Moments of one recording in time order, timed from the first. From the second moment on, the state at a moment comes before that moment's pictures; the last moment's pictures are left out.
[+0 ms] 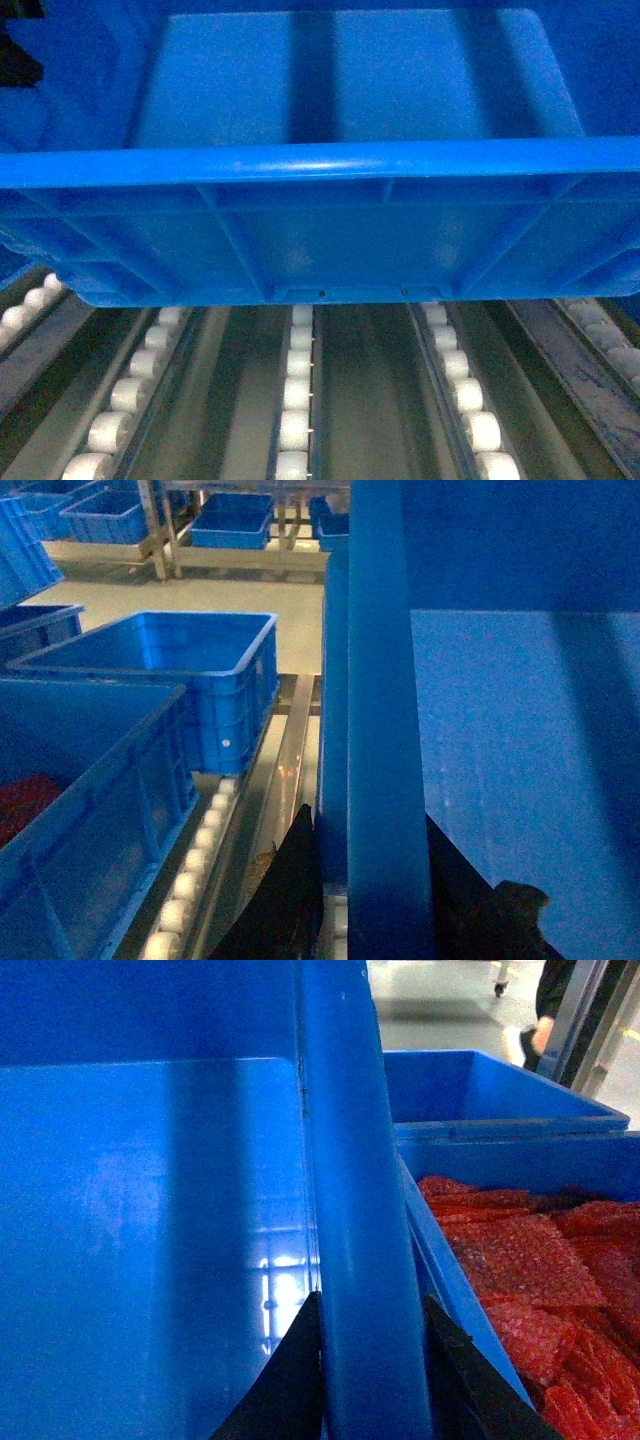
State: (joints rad) left arm -0.28 1.25 0.56 0.66 -0.27 -0.03; right arm 0.20 1.32 0.73 0.45 0.26 0.06
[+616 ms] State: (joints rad) left arm -0.28 1.25 0.56 0.66 -0.27 -0.03; right arm 0.20 1.32 0.73 0.45 0.26 0.06
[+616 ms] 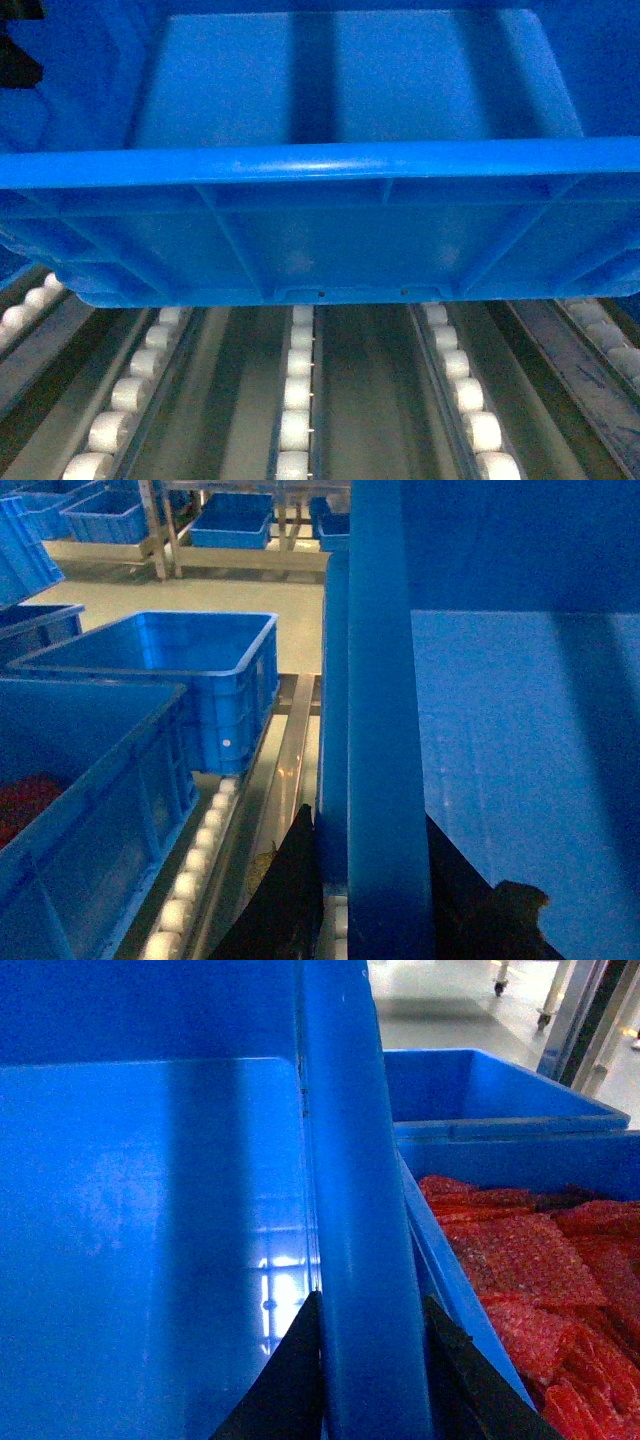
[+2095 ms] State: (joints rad) left arm -0.28 1.24 0.58 0.58 -0.26 -0.01; right arm 0.22 1.32 0.73 0.42 0.34 0.03
